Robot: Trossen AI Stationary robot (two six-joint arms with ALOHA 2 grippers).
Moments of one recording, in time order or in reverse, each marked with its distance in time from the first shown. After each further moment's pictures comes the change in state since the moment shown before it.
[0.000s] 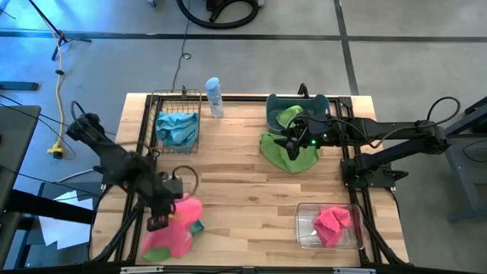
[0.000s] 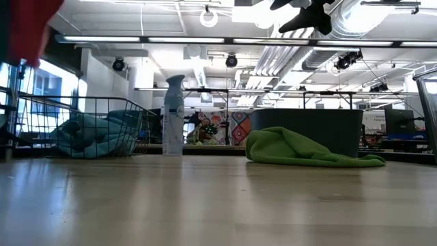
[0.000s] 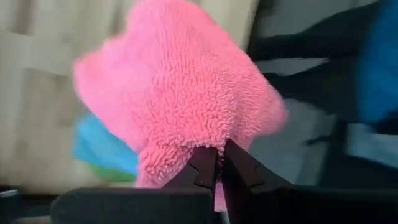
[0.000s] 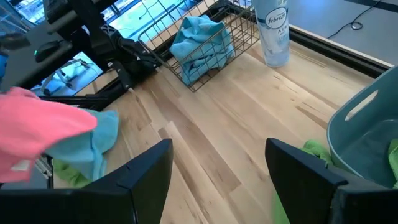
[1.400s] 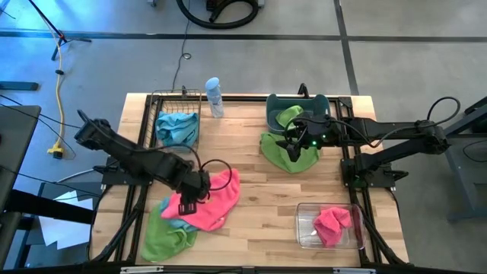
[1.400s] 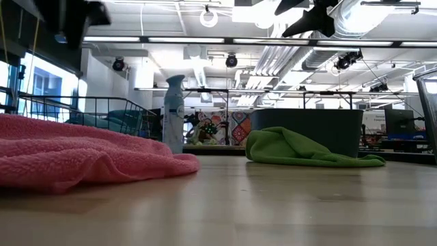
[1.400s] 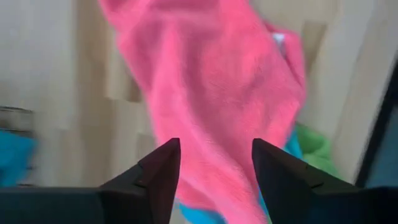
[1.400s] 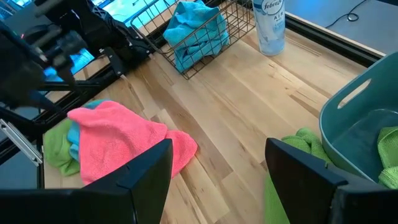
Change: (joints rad) left arm 0.242 0.152 -0.173 0.093 -0.133 0.396; right arm 0.000 0.000 0.000 -0.053 -0.011 -0.008
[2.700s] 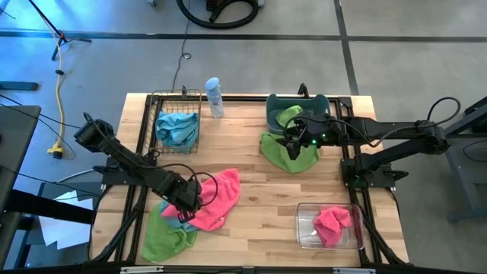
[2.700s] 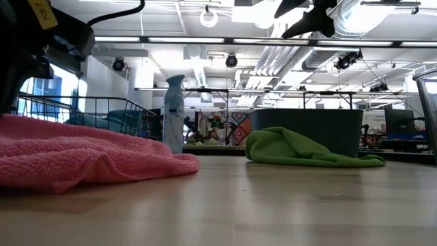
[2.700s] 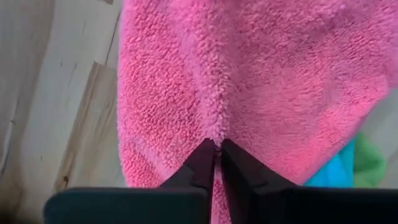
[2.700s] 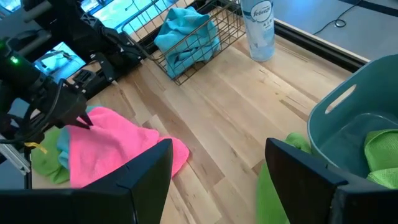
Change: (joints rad) left arm -0.130 0.001 -0.368 0.277 0.030 -0.420; right arm -0.007 0.000 0.000 0.001 0.030 -0.007
